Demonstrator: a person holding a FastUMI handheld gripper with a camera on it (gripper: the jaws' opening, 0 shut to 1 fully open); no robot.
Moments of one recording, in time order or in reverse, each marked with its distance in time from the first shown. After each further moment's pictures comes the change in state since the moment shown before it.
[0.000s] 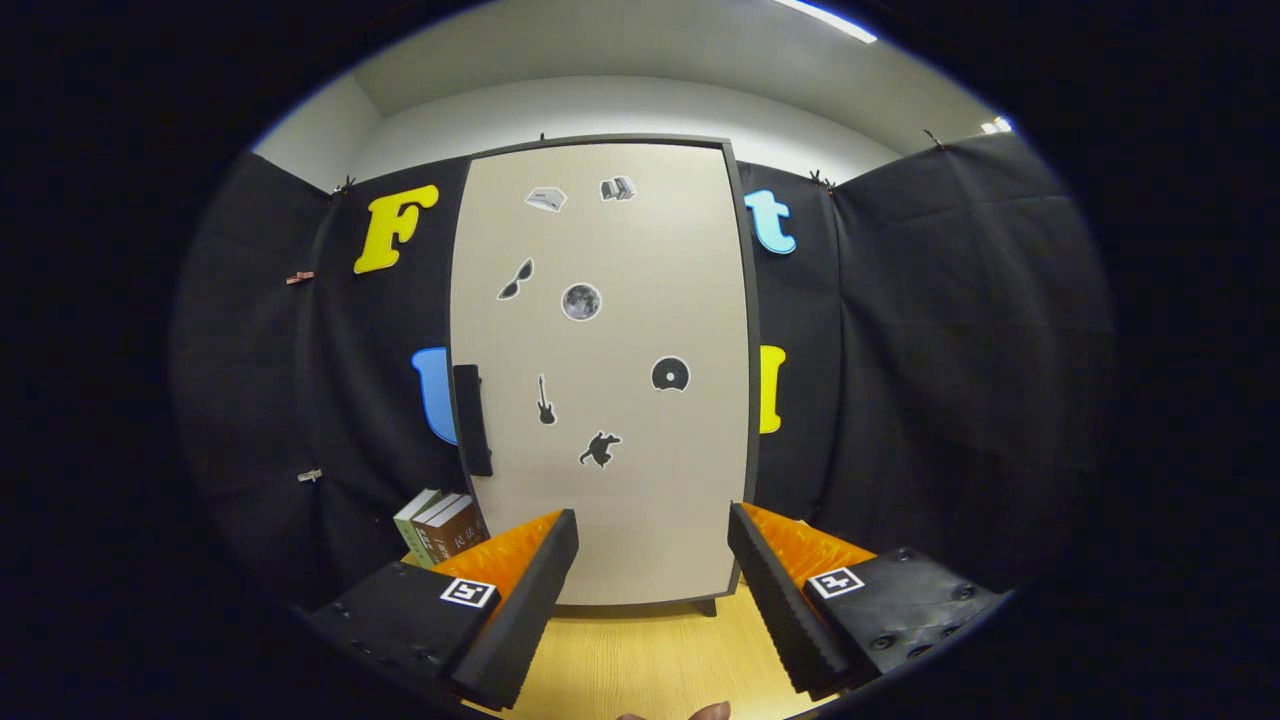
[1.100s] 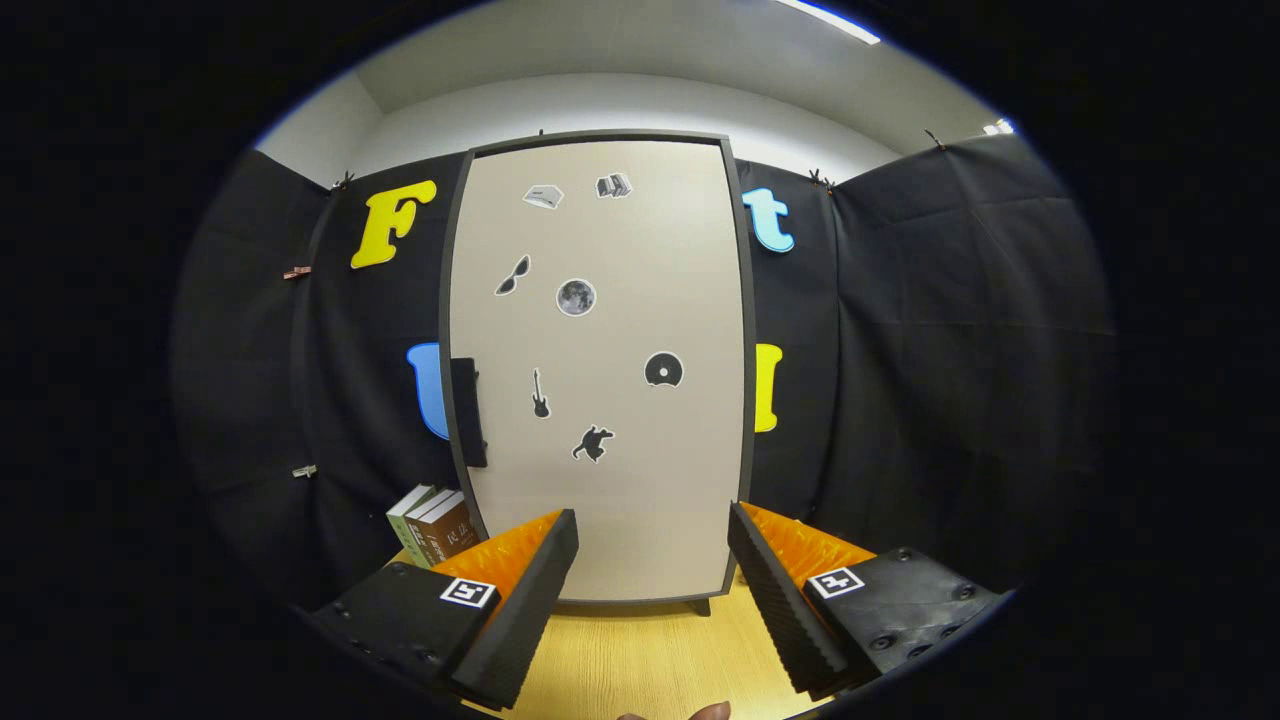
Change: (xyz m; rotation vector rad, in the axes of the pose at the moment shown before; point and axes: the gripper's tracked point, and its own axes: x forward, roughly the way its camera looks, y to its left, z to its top) arm -0.141 -0.159 0.004 -0.006 0.004 0.000
